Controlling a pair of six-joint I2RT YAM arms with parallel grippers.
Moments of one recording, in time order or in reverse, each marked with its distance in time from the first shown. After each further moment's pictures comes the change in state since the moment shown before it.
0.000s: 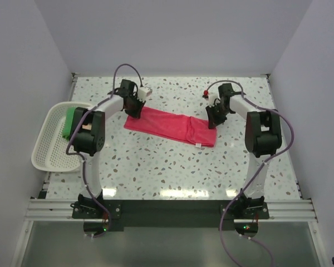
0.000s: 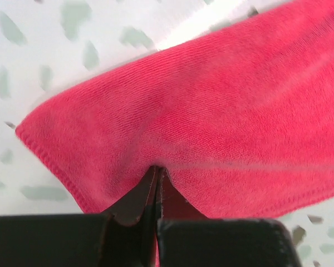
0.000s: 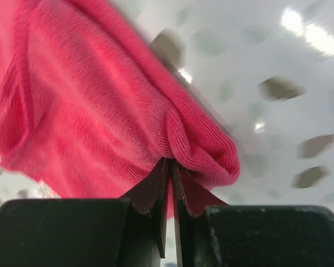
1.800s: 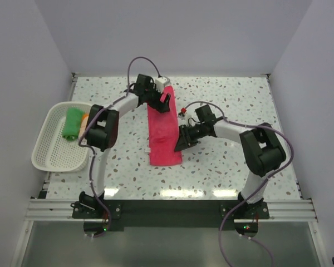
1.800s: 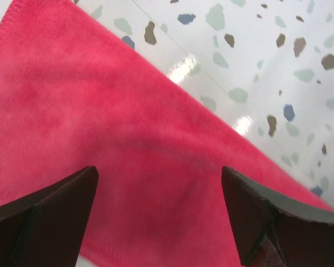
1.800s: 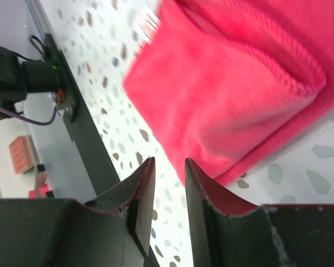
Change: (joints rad) left arm -0.115 0.232 0.306 0.220 0.227 -0.122; right arm 0.318 -0.270 -0.519 0.459 -0.551 0.454
